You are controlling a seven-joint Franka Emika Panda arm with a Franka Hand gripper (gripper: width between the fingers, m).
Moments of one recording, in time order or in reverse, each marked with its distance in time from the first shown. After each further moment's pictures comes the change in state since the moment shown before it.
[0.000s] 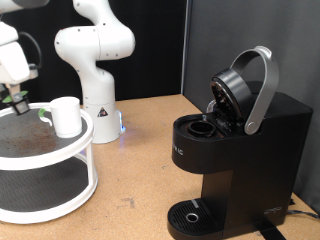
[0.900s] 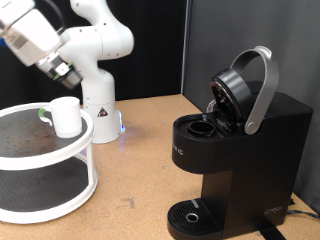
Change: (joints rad) arm 0.146 0.019 0.021 0.130 0.440 -0.225 0.203
